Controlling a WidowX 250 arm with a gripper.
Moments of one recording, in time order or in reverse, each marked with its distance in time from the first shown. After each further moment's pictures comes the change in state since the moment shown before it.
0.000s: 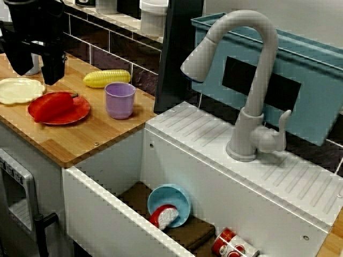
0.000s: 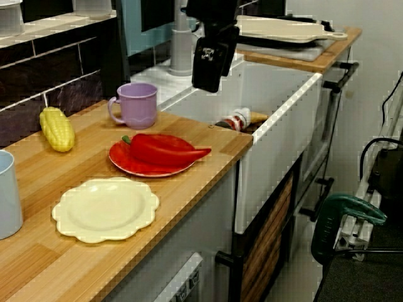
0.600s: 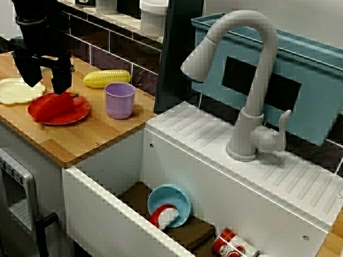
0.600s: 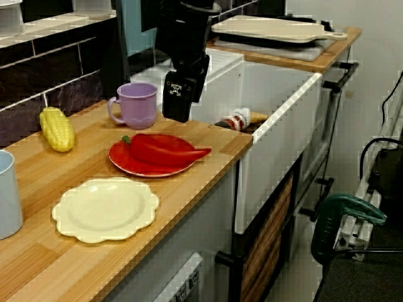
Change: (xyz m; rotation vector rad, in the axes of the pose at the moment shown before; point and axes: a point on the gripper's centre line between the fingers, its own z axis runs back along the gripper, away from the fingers) arm 0.021 0.011 -0.036 -0.029 -0.021 0.035
